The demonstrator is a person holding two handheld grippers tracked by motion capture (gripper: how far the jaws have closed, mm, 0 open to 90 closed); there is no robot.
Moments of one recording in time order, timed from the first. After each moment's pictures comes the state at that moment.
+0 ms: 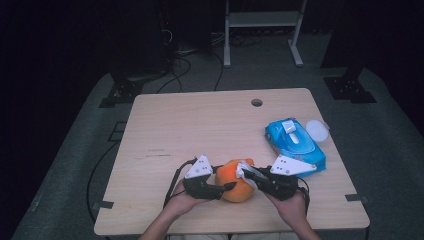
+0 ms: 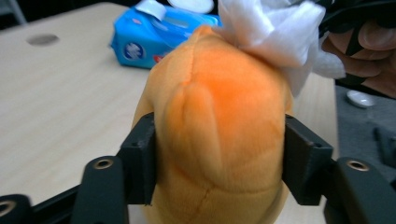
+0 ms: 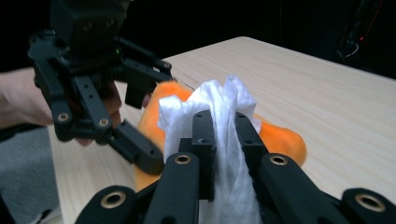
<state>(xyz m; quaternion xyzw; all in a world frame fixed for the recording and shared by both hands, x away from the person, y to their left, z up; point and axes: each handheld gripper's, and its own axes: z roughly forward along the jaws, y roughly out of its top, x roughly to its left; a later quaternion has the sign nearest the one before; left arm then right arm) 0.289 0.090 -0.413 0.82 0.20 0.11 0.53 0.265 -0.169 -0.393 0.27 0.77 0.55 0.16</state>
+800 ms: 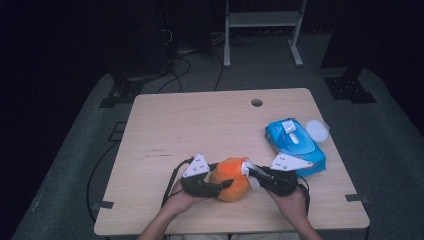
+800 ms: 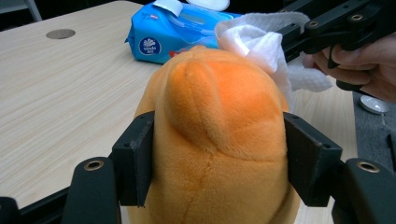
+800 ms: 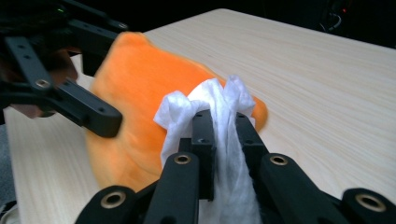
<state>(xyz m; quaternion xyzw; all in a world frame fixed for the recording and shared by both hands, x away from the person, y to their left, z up) 0.296 0.093 -0.424 0.81 0.22 0.11 0.53 0.283 -0.180 -0.417 0.31 0.78 0.52 0.16</state>
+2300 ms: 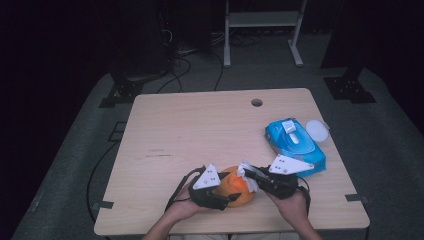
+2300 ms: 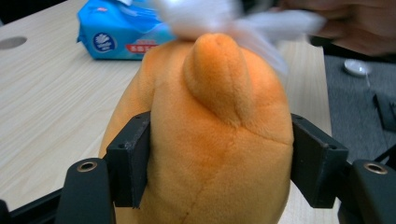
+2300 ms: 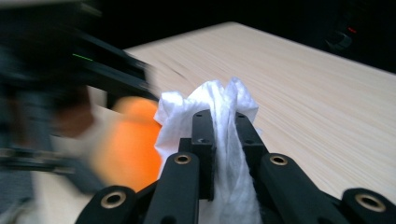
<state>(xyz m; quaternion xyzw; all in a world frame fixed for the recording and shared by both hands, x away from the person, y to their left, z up) 0.274 0.071 -0.431 0.85 0.13 0.11 0.51 0.275 -0.179 -0.404 0.29 0.78 0.53 0.17</state>
